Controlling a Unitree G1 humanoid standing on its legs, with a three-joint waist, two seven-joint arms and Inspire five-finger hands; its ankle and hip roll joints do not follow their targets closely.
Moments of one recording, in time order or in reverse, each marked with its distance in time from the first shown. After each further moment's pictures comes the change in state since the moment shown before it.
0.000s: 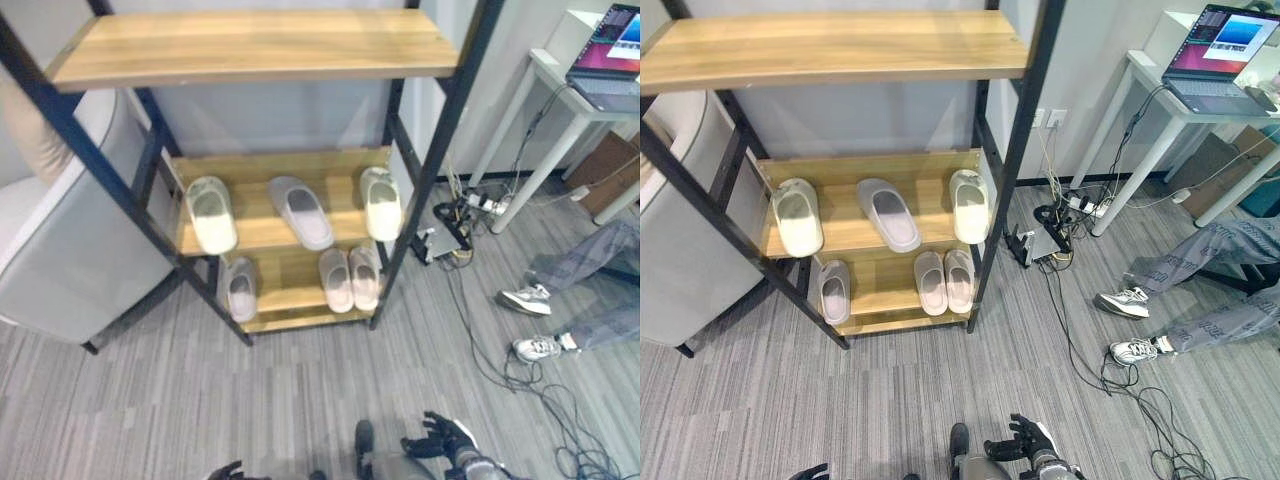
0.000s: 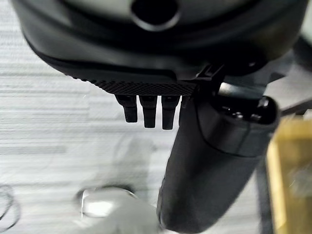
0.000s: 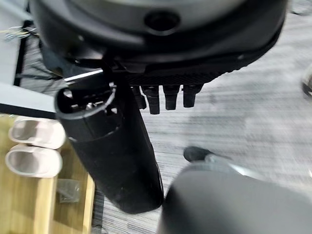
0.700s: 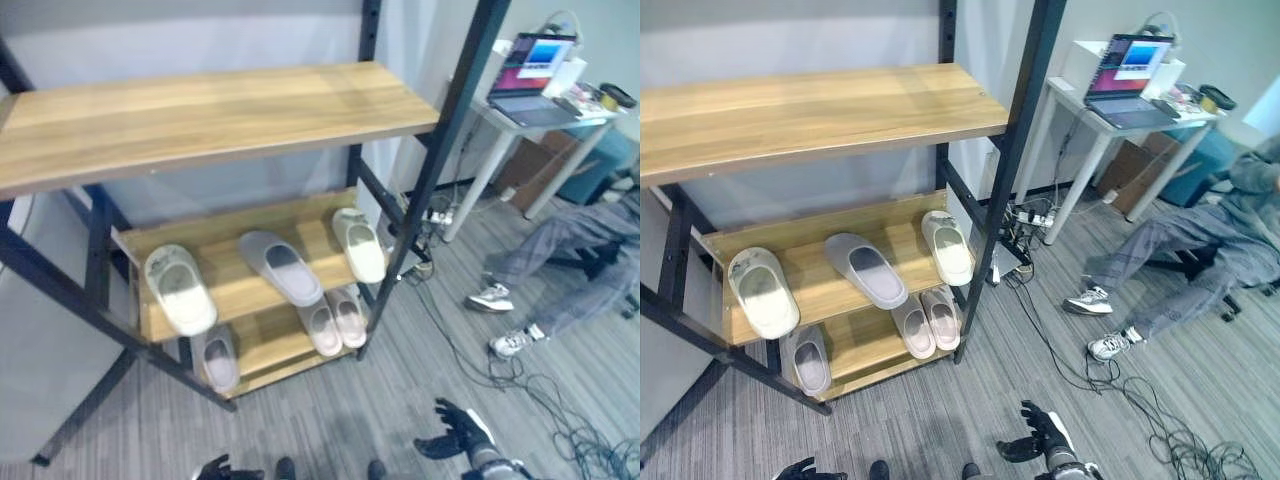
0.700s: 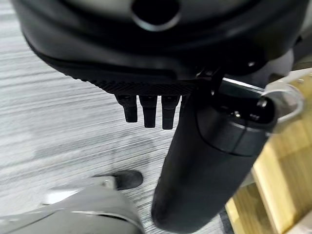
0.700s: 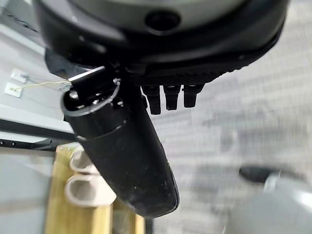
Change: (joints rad) left arm 0.001 -0.014 -0.032 0.010 -0.024 -0.008 0.071; right arm 0.046 -0.026 0.077 -0.161 0.000 -0.030 0.013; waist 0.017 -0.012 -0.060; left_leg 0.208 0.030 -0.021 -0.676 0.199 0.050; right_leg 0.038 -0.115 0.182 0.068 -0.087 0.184
